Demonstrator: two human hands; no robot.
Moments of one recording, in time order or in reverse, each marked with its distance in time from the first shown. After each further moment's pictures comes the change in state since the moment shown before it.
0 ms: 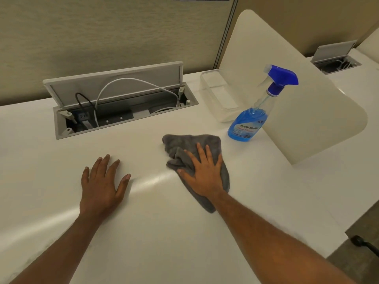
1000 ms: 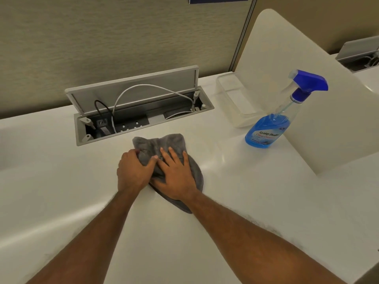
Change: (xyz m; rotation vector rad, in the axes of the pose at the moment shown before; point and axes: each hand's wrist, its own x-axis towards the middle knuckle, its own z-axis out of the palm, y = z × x) left_hand 0.071 0.049 -0.014 -0.397 0.001 -0.374; right_hand 0.042 -0.114 0.029 0.163 -0.012 -0.324
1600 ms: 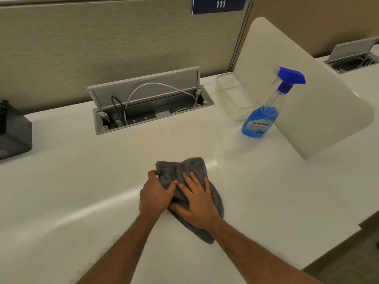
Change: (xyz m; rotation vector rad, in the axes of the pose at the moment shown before) left_hand -0.131 -0.013 -0.001 -0.116 -0.159 -0.069; right_hand -0.153 -0.023 -0.018 0.120 -0.009 0.070
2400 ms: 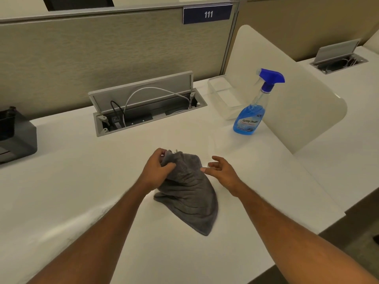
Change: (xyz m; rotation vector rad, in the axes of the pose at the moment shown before) left_hand 0.007 0.057 -0.041 -0.298 -0.267 0.216; right_hand 0.014 0.064 -0.091 0.893 -0.003 0.603
